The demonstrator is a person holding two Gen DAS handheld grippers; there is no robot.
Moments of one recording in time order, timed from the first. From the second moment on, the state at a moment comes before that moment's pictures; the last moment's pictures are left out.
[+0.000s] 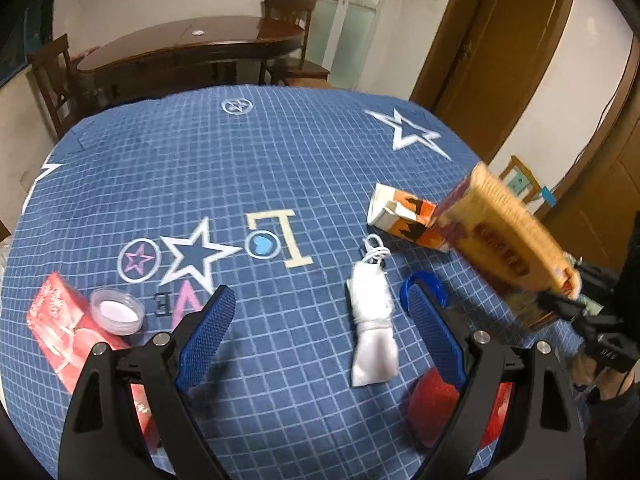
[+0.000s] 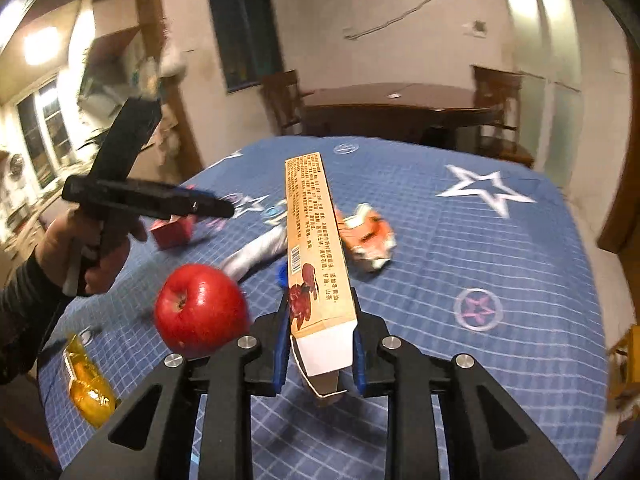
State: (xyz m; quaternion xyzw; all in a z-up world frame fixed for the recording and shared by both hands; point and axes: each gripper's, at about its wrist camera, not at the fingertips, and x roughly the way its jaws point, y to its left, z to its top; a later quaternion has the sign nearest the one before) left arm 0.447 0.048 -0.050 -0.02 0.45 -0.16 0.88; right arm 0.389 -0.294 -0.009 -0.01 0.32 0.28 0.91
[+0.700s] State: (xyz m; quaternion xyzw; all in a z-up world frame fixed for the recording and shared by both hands) left arm 0.471 -0.059 -0.047 0.18 0.49 -0.21 0.83; right arm 0.374 -0.334 -0.016 0.04 0.32 0.22 0.92
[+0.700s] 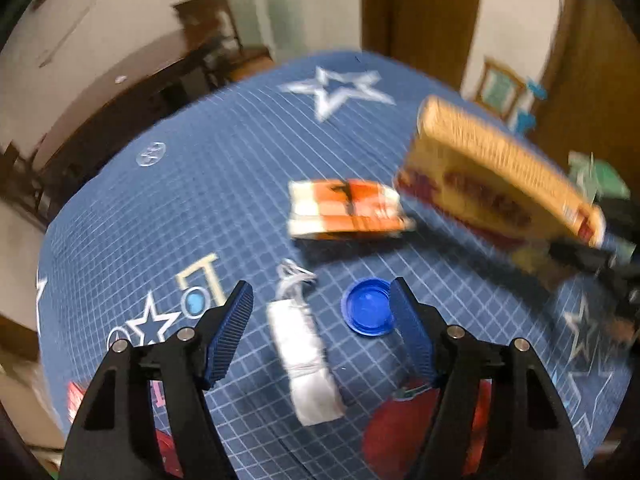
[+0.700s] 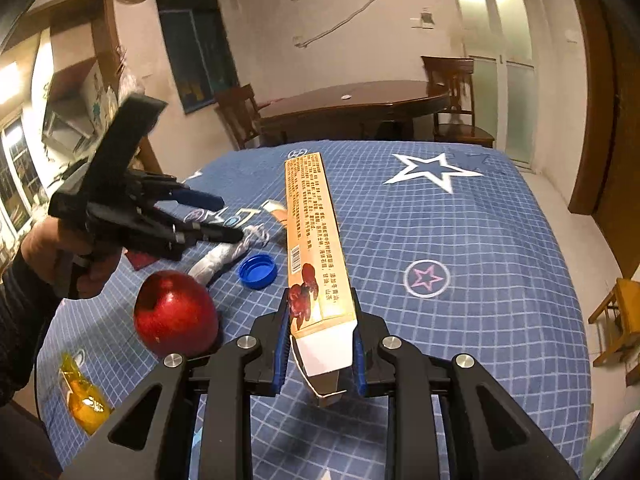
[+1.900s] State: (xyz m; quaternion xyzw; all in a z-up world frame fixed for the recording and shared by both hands) left arm 0.475 -0.093 -0.088 0.29 0.54 -0.16 0.77; right arm 0.376 -0.328 -0.023 0.05 0.33 0.23 0.91
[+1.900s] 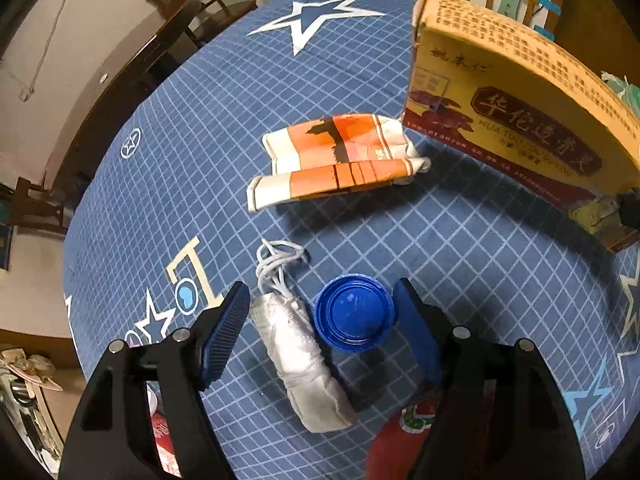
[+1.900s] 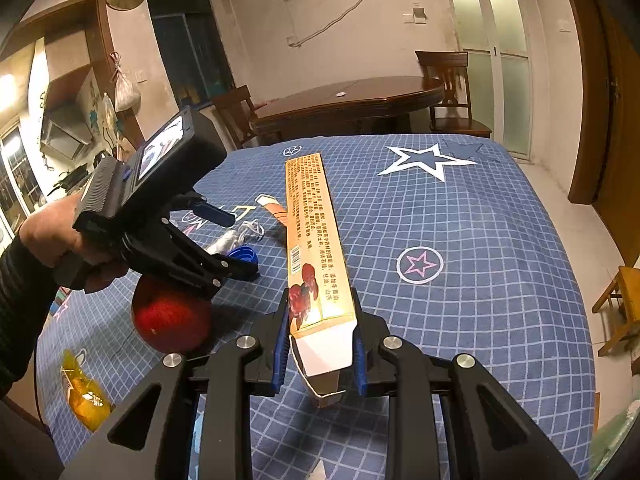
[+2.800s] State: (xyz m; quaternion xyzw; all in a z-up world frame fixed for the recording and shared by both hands) left arm 0.482 -0.018 -0.057 0.18 0.53 -0.15 0.81; right arm 0.377 -0.321 -0.026 0.05 0.33 0.25 0.91
